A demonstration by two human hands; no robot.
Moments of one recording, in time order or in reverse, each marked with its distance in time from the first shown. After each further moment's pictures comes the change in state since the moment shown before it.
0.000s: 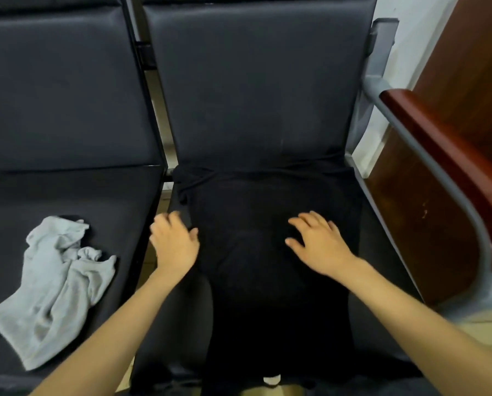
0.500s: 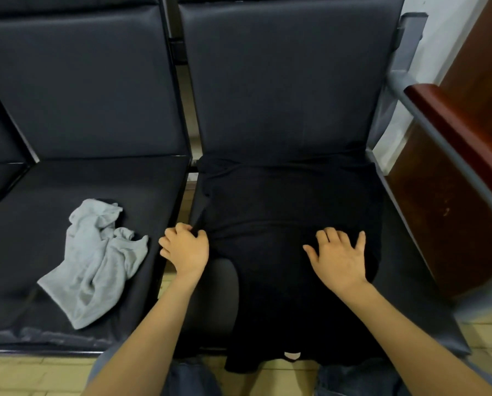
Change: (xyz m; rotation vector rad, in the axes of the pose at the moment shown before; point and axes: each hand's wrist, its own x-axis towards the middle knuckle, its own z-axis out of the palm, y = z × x) left_hand -0.030 -0.020 -0.014 -0.242 0.009 -0.398; right_hand -0.044 -0.023 0.031 -0.271 0.039 0.186
